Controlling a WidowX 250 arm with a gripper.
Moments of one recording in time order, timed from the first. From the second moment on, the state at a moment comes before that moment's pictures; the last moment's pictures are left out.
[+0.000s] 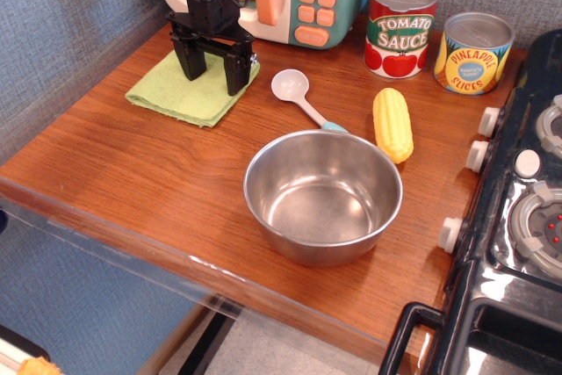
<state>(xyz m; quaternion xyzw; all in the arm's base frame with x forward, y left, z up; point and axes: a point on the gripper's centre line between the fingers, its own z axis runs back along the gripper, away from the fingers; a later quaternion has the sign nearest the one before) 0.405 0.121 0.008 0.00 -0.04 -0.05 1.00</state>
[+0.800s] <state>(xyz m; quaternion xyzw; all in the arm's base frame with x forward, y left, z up) 0.298 0.078 0.010 -0.05 -0.03 -0.03 1.00</state>
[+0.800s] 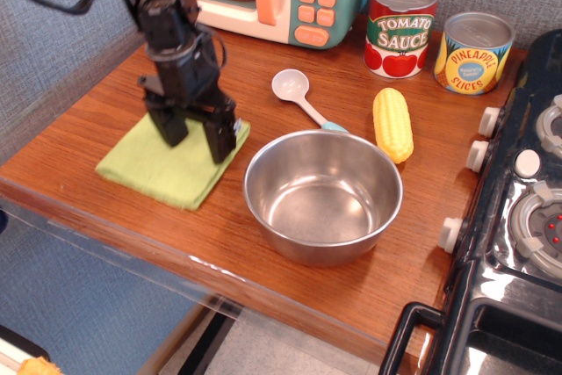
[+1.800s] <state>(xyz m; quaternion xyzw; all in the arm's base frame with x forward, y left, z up) 0.282 0.057 0.061 0.00 -0.02 -0.06 1.00</state>
